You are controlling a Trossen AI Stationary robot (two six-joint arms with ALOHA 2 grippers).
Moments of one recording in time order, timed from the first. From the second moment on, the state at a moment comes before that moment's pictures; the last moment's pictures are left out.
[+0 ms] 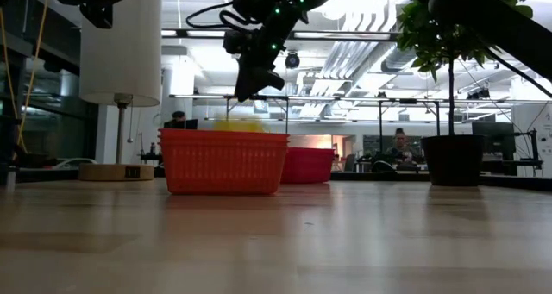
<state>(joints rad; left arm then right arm) -0.56 0.92 0.28 0.68 -0.90 0.13 -0.33 2.30 2.31 -0.85 0.21 -1.03</state>
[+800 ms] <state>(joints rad) -0.56 0.92 0.28 0.66 -0.90 0.11 -0.39 2.26 2.31 -1.03 -0.08 -0.59</state>
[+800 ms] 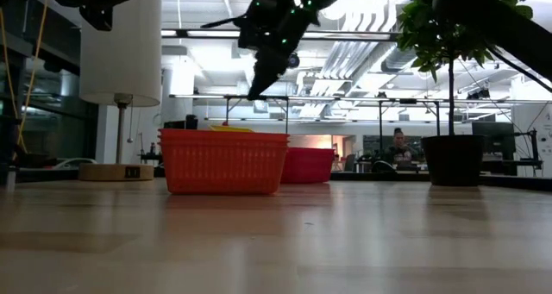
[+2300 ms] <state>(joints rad) -0.56 0.92 0.28 0.62 -0.90 0.08 -0.37 2.32 2.31 -1.07 0.06 -0.29</state>
